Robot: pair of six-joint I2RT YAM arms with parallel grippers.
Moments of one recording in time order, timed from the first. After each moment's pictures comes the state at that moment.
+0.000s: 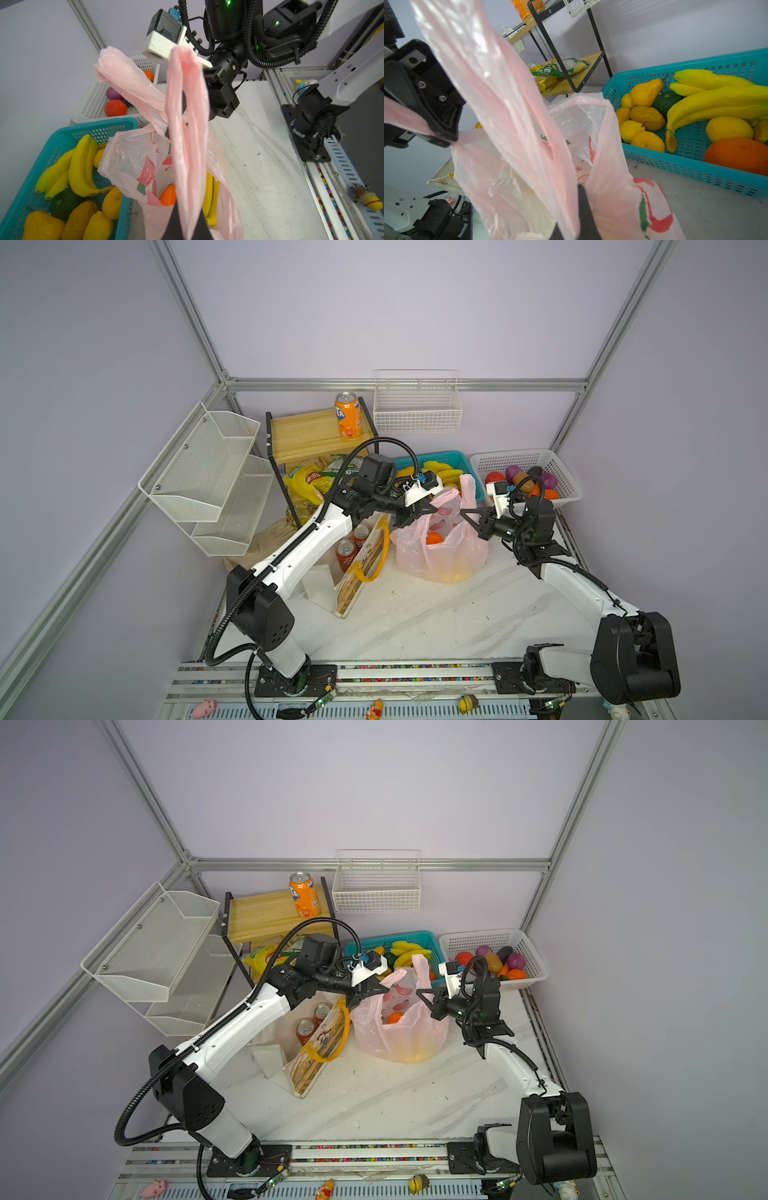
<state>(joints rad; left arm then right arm) -0.59 1.67 1.68 -0.59 0.69 0.58 0.12 1.27 0.76 0.28 -0.85 0.28</state>
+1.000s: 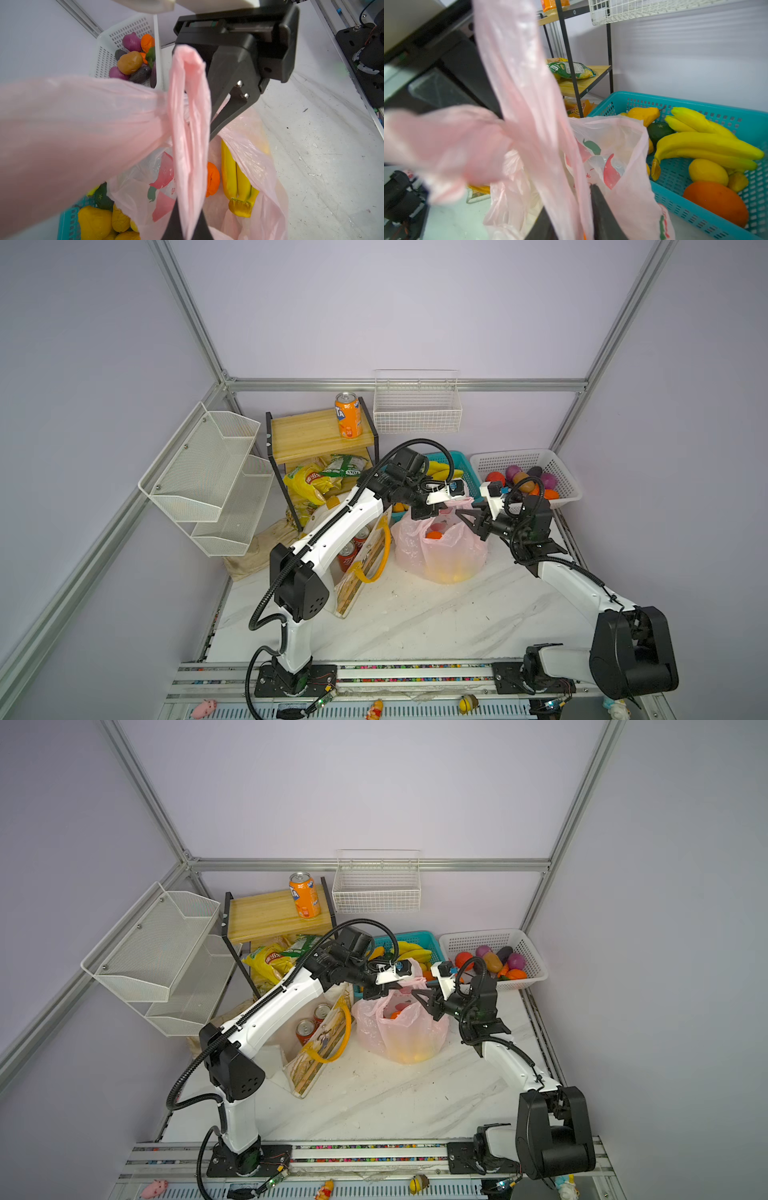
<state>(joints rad) -0.67 1.94 2.06 -0.88 0.44 0.86 0.14 1.30 0.77 0.34 -0.84 0.03</state>
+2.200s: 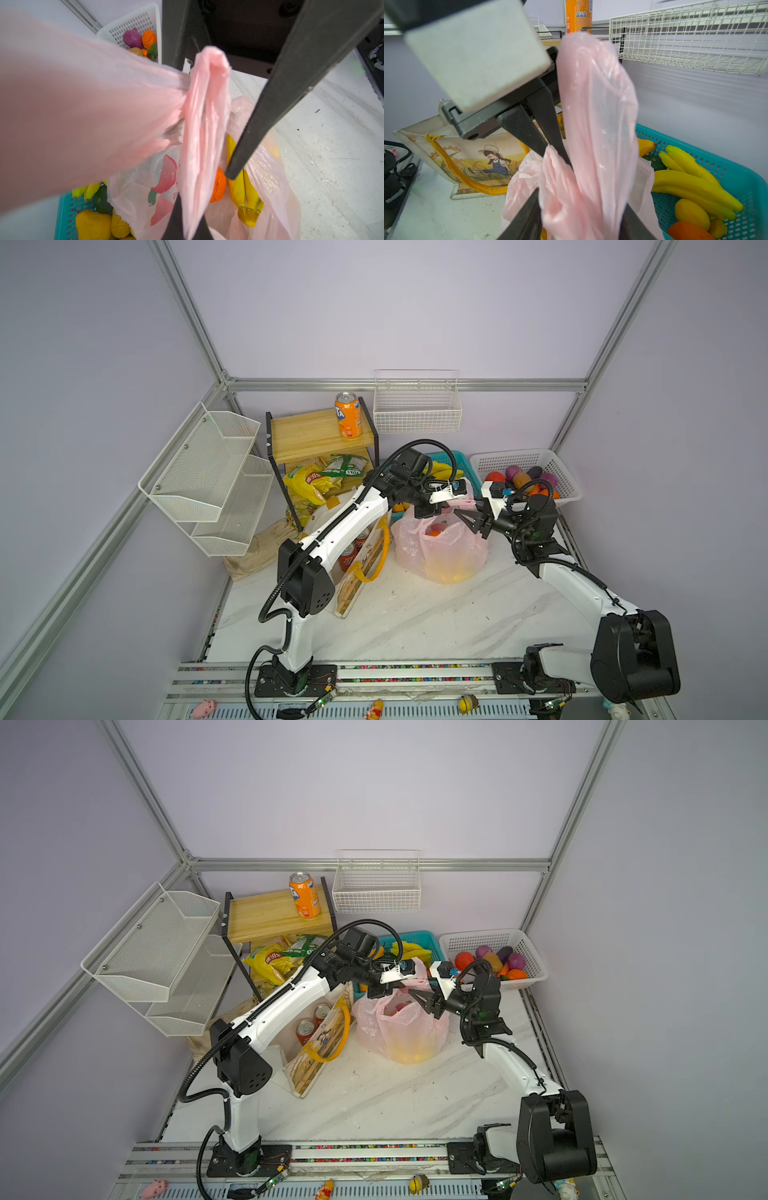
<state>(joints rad) -0.67 2.00 2.10 -0.85 0.44 0.85 0.14 1.28 0.78 0.44 -0.91 -0.05</state>
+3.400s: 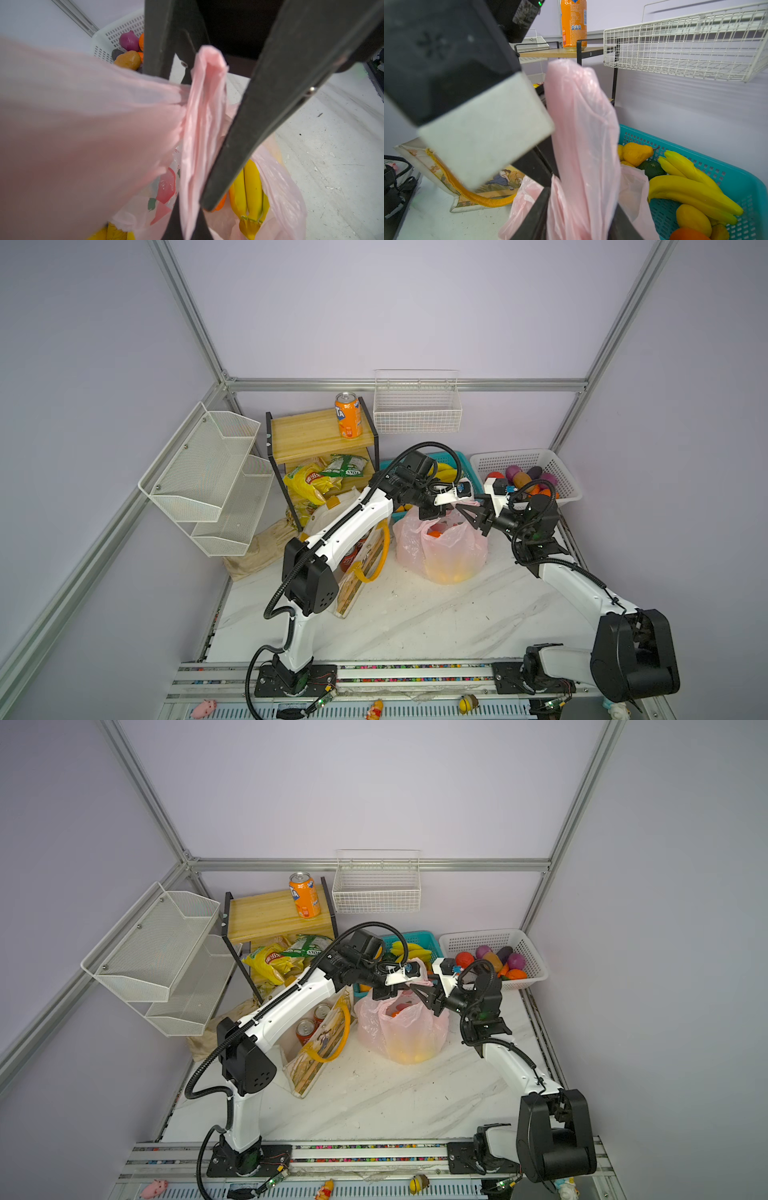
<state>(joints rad) -0.69 2.03 2.10 -0.82 0.44 0.84 0.14 1.29 0.78 0.50 -0.89 0.02</state>
